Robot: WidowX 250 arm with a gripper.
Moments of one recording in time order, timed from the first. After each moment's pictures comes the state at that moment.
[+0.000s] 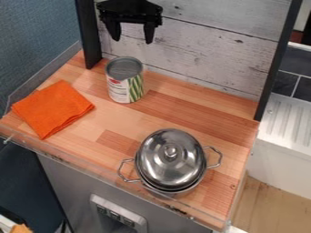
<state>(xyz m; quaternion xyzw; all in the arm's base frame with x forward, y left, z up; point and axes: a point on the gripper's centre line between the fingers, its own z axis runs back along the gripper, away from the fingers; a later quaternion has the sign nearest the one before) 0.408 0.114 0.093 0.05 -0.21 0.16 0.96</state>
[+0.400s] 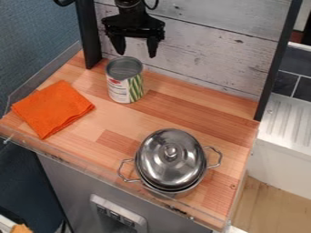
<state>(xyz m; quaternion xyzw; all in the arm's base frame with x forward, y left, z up) 0.410 0.114 0.069 0.02 -0.18 0.15 0.97</state>
